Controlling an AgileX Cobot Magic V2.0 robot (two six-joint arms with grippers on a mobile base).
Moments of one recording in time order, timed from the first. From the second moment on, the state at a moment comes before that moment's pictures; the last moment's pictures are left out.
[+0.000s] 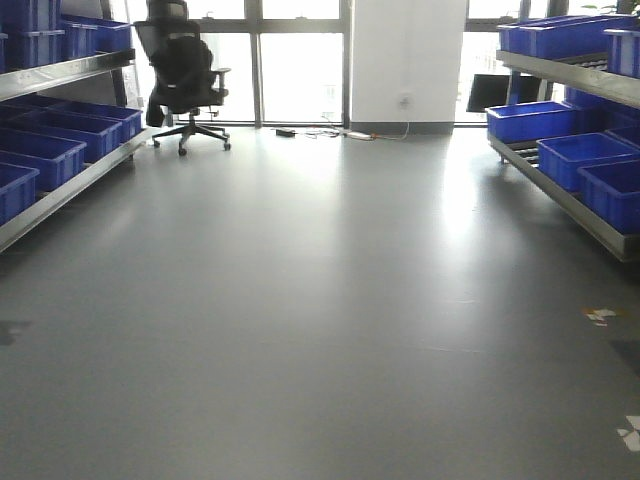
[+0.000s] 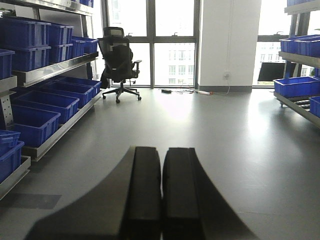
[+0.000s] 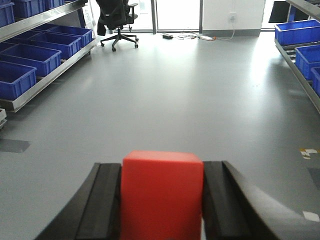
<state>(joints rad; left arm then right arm) -0.02 -0.01 0.01 0.00 0.00 -0.03 0.12 0.35 -0.55 0.04 0.41 0.07</state>
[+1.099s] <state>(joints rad) -0.02 -0.01 0.01 0.00 0.00 -0.03 0.12 0.35 -0.55 0.04 0.41 0.07</state>
